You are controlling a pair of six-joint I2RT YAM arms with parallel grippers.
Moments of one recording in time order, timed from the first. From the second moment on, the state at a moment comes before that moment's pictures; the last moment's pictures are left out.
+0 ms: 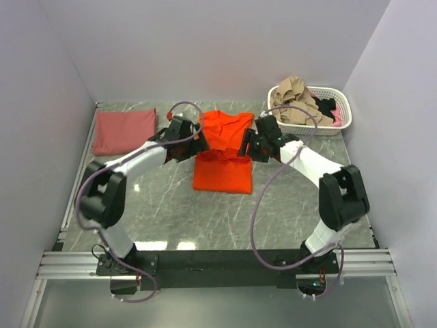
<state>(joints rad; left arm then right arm) -0.48 1.77 1.25 -0.28 -0.04 -0.78 0.41 1.69 1.21 -0.39 -0.05 0.60</state>
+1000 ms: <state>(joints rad) -0.48 0.93 0.61 -0.53 -0.17 -0.97 0.58 2.23 1.82 -0.49 0.32 0.50</state>
